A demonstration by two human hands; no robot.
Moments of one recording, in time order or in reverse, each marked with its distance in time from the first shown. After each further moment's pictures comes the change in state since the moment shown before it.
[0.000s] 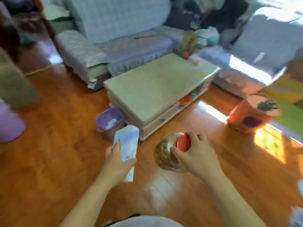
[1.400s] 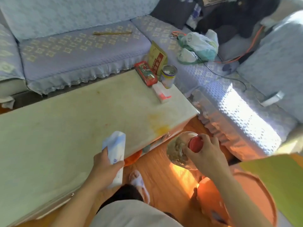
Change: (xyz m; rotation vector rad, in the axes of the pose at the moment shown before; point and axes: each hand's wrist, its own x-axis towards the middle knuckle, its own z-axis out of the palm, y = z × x) left_hand 0.705 0.614 0.509 -0.045 0.071 -0.269; right_hand 0.997 0.473 -0.305 -0.082 -0.141 0.075
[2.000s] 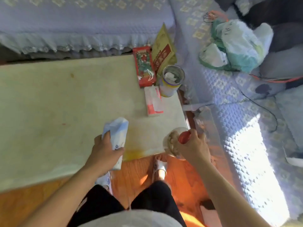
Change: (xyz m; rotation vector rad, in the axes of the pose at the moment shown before) left_hand 0.249 0.204 0.172 -0.027 0.029 -0.238; right_hand 0.443 0.036 0.016 -0.236 -0.229 -0.087
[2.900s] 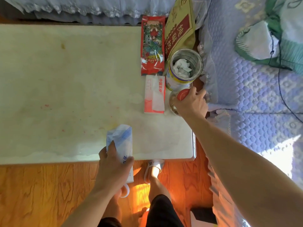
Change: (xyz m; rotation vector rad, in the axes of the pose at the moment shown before) left_hand 0.050 0.064 0.150 -0.159 0.204 -0.284; right_hand 0.277 -0.062 0.038 -0.120 0.116 -0.227
